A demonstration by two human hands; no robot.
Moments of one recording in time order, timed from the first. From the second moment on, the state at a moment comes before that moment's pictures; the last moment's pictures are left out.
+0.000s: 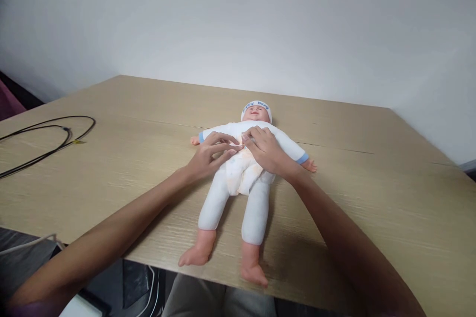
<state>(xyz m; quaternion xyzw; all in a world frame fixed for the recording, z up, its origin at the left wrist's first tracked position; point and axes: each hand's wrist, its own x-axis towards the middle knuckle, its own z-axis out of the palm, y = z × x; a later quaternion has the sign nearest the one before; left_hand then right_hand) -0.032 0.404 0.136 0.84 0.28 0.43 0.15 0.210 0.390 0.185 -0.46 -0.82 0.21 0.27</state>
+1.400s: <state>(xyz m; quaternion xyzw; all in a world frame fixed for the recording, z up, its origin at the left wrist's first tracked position) -0.032 0.314 0.126 0.83 0.39 0.31 0.24 0.201 0.245 0.118 -0.55 -0.80 0.05 0.23</state>
